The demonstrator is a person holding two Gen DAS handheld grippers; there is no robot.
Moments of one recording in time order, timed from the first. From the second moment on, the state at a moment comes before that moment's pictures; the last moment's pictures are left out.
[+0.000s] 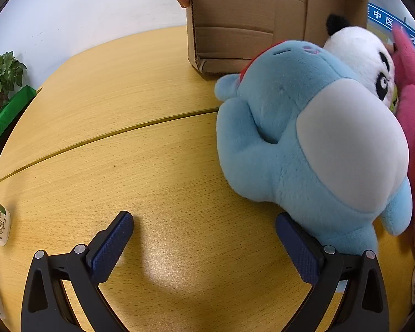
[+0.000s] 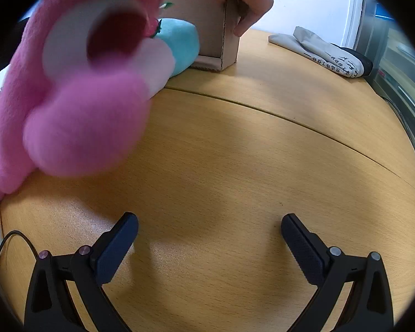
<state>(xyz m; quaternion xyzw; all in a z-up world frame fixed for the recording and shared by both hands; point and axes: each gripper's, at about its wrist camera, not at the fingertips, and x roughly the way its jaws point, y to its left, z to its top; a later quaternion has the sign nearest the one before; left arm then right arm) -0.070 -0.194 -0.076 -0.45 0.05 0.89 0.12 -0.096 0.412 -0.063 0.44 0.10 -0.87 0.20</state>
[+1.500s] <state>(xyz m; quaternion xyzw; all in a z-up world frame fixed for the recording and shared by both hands) -0.070 -0.195 -0.082 -0.45 0.06 0.88 0.12 -0.100 0.410 -0.062 0.44 0.10 -0.87 0.20</state>
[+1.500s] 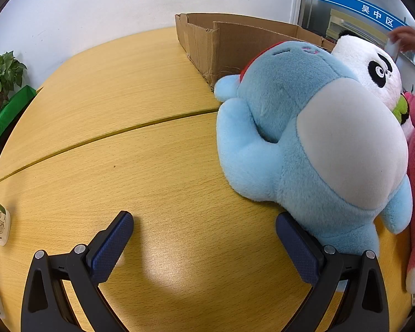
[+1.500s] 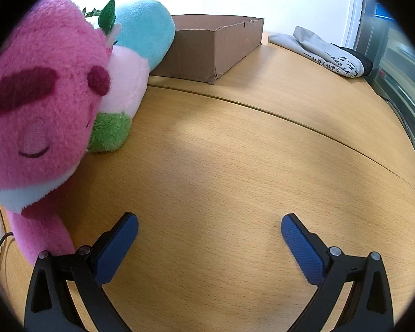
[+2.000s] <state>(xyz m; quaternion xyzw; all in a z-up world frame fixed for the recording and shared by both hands) -0.068 -0.191 -0.086 -0.45 0.06 0.88 0.12 -0.100 0.410 -0.062 0.44 0.10 -0.87 0.20</state>
